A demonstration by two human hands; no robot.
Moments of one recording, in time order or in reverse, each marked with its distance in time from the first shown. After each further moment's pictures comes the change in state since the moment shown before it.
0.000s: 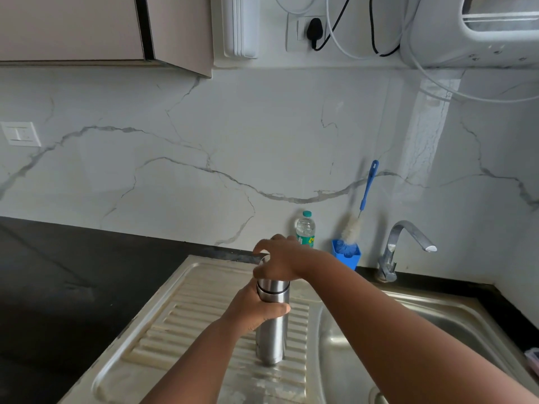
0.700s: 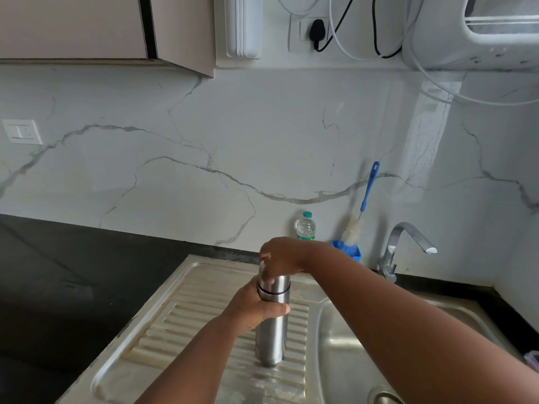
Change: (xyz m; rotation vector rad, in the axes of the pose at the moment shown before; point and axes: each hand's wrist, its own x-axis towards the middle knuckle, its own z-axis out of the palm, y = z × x) left_hand -0.001 0.003 -0.004 -0.033 -0.038 0.018; right_hand -0.004 -0.009 -0.017 -0.115 -0.140 -0.061
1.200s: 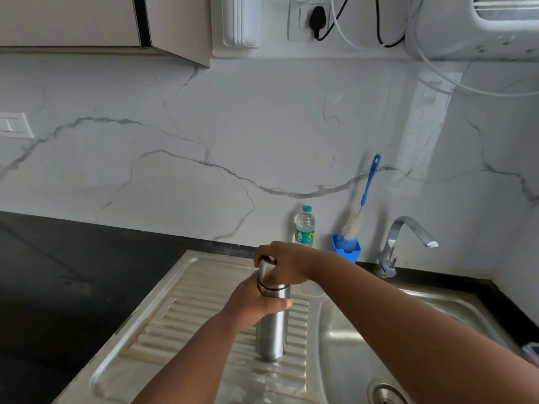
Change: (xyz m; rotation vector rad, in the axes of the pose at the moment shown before) left_hand 0.005 -0.004 0.000 0.023 0.024 0.014; right_hand 0.010 0.021 0.028 0.154 0.087 -0.098
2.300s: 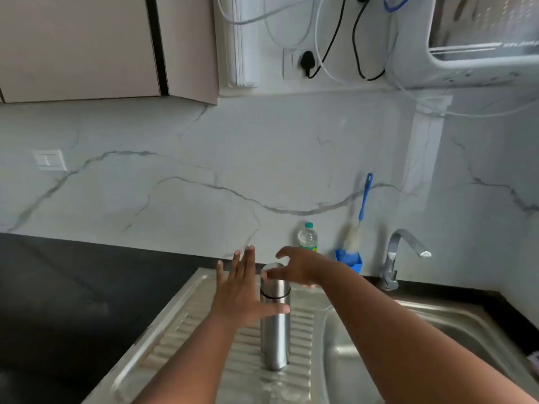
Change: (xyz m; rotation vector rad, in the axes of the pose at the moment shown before) left_hand -0.020 0.035 -0.027 0.925 0.224 0.086; right_hand -0.022 0.013 -0.005 0.224 0.154 0.214
